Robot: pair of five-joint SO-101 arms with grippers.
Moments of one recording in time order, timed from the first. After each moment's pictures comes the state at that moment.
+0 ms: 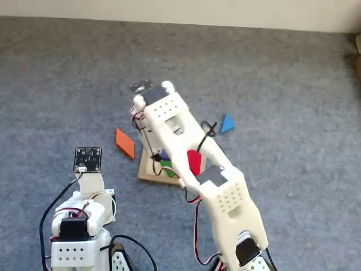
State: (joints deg) left arm -8.3 -101.8 96.0 76.4 5.5; right arm -41.1 37.6 -34.3 99.9 -1.9
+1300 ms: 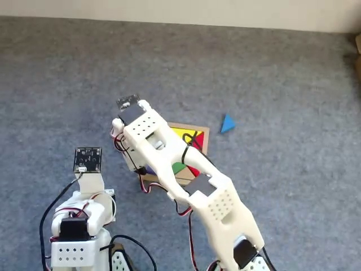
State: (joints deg) left arm -8.3 -101.8 96.0 76.4 5.5; right arm -48.4 37.6 -27.9 93.1 -16.0
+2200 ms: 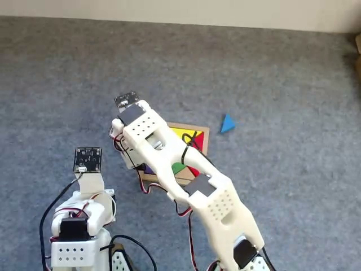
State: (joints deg) left arm -8.3 -101.8 96.0 76.4 5.5; right arm -48.5 37.6 -27.9 90.6 -16.0
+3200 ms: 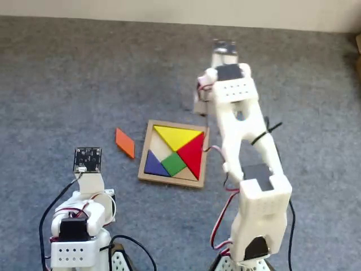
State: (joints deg) left arm -8.3 -101.8 96.0 76.4 5.5; right arm -16.3 25.1 -23.2 81.0 -13.1
